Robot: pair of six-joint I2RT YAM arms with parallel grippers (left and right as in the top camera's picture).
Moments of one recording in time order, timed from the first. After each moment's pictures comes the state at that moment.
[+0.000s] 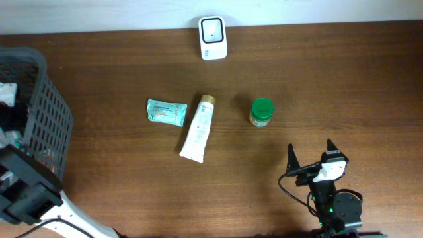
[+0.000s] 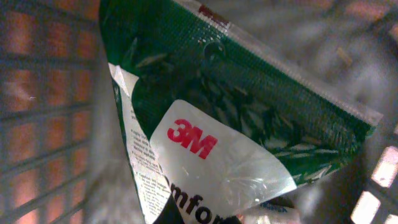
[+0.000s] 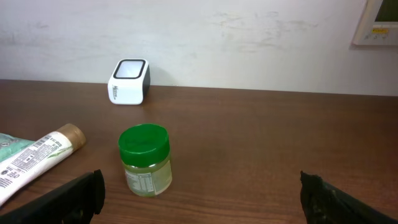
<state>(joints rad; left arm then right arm) 0.69 2.12 1.93 -1.06 -0.08 0.54 0.10 0.01 0.01 -0.08 0.00 0.01</state>
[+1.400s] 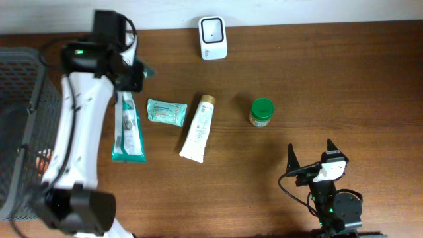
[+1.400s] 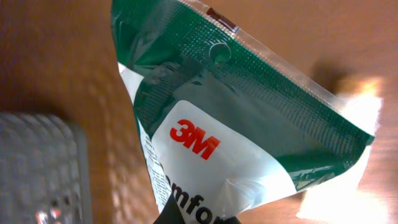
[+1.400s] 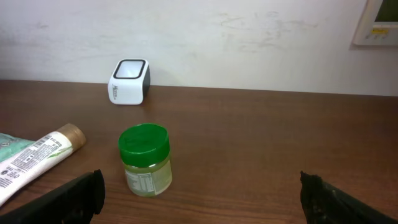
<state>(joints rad) -0.11 1.81 1.89 -1.27 -0.15 0.02 0.10 0.01 0.01 -0.08 0.00 0.01</state>
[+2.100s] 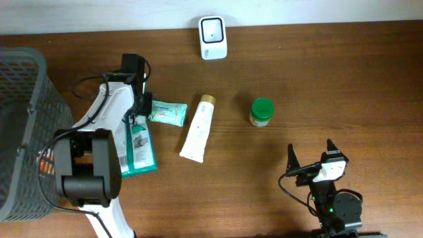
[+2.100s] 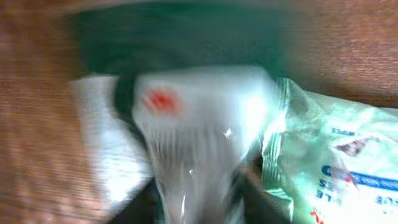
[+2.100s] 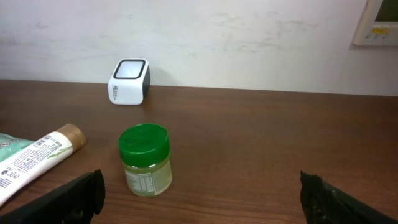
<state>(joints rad) -0.08 2.02 1.47 -0.78 -0.22 -0.03 0.10 0.01 0.01 -0.08 0.00 0.01</state>
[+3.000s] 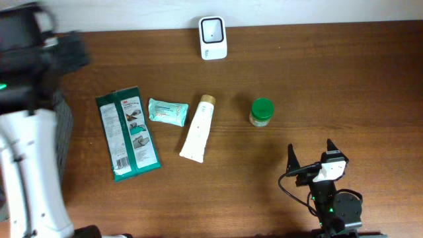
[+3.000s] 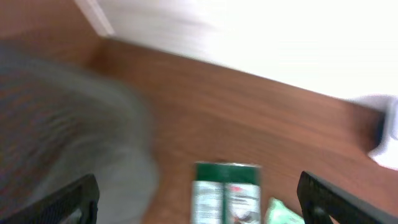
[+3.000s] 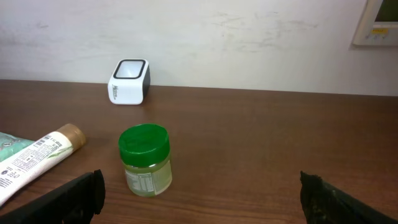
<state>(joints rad) 0.19 1.57 1.91 -1.01 -0.21 -0.12 0.10 0.01 0.01 -0.08 0.00 0.01</state>
